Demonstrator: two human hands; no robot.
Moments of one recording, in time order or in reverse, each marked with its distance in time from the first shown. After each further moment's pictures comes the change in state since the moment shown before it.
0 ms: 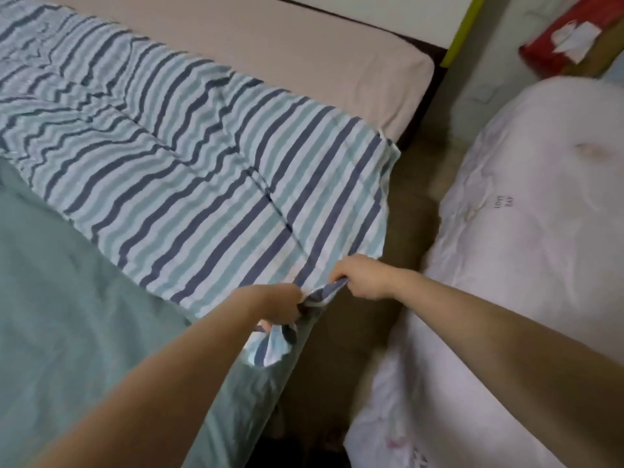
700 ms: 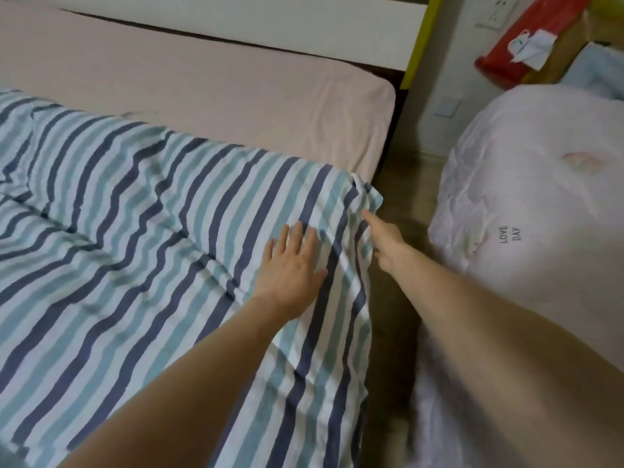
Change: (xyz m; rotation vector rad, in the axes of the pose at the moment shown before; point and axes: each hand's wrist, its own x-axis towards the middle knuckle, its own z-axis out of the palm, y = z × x) left_hand 0.146 0.008 -0.139 0.157 0.755 0.181; right_hand 0.130 0.139 -0.105 1.628 0.717 0.681
